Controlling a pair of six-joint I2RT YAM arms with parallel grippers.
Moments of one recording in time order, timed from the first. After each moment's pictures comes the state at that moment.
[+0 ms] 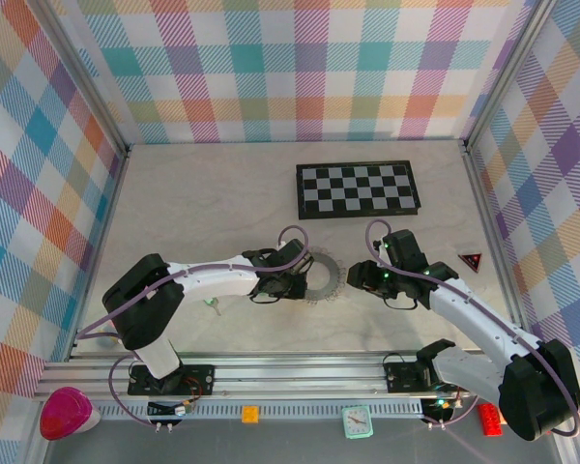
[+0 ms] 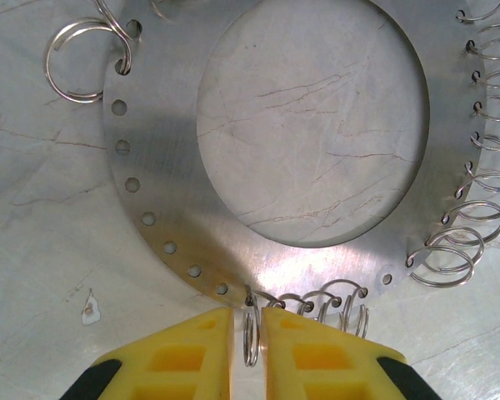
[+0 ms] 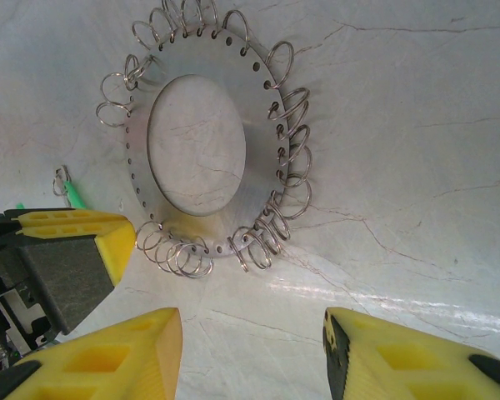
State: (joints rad) left arm -0.93 1.68 0.98 -0.42 -0.02 -0.74; right arm 0.45 1.03 0.59 -0.53 -0.35 0.70
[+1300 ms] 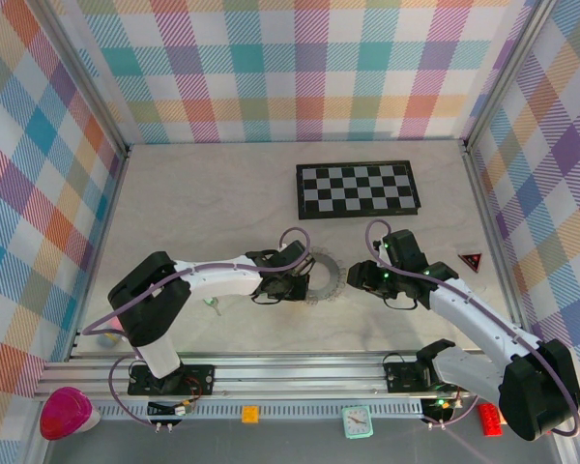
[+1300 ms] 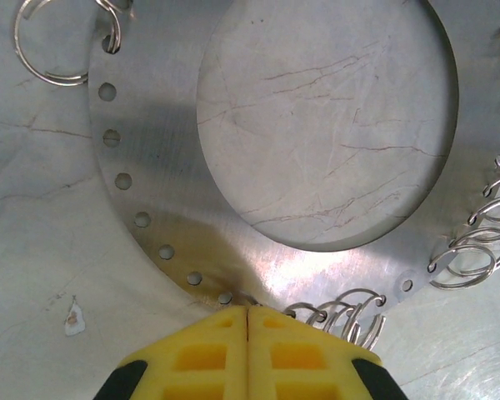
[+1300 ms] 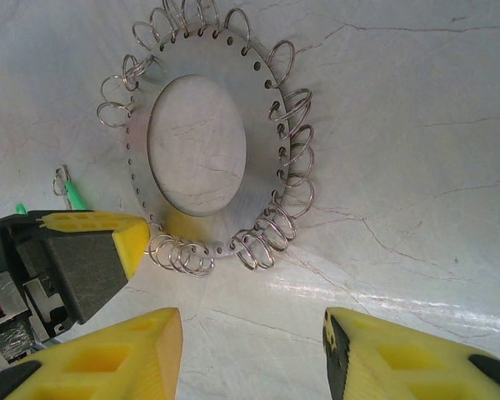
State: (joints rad) left arm -0.93 1.71 0.98 -0.41 0.00 -0.75; right arm 0.45 1.03 0.59 -0.53 -0.35 0.70
